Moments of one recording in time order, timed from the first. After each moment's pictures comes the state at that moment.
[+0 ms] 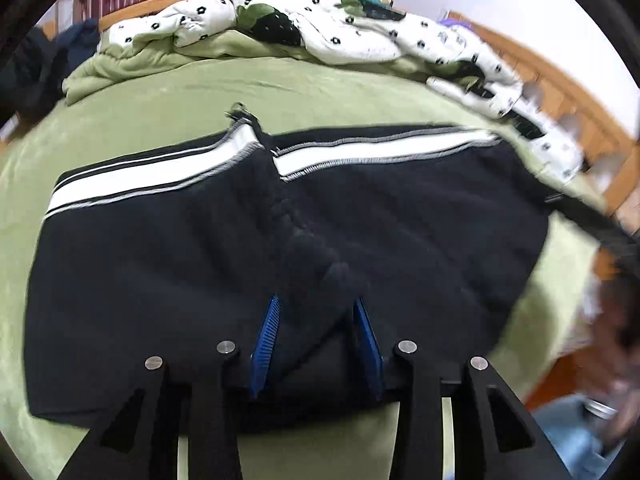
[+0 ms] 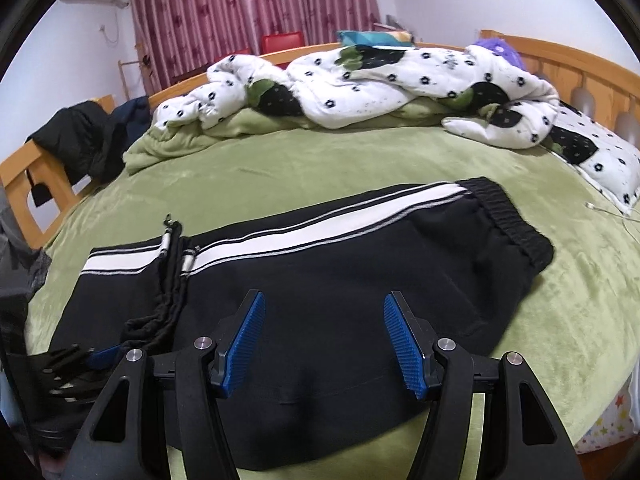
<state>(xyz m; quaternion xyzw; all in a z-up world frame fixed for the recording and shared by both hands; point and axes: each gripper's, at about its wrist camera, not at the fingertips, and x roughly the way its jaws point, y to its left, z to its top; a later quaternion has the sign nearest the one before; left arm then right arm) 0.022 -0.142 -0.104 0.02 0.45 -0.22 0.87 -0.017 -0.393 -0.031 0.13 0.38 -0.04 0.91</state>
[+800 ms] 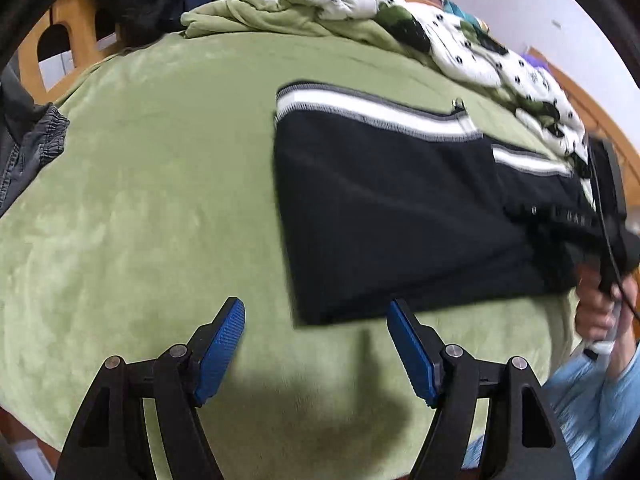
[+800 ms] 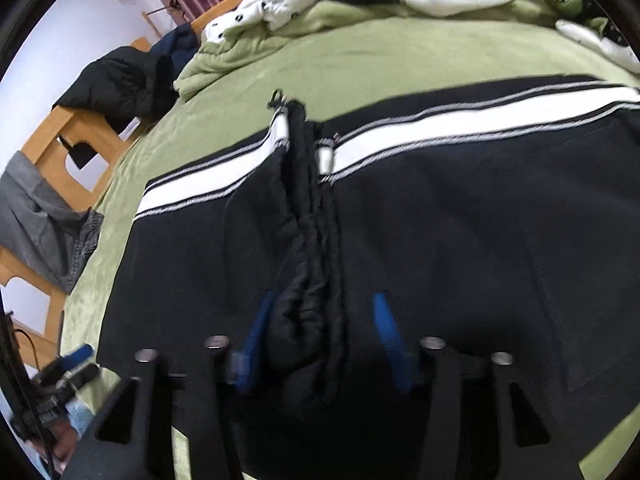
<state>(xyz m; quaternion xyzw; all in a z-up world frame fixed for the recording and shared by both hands) -0.010 0.064 -0.129 -0.02 0.48 -0.11 0.87 0.056 -0.264 -0.098 0.20 0.51 0.11 0.83</state>
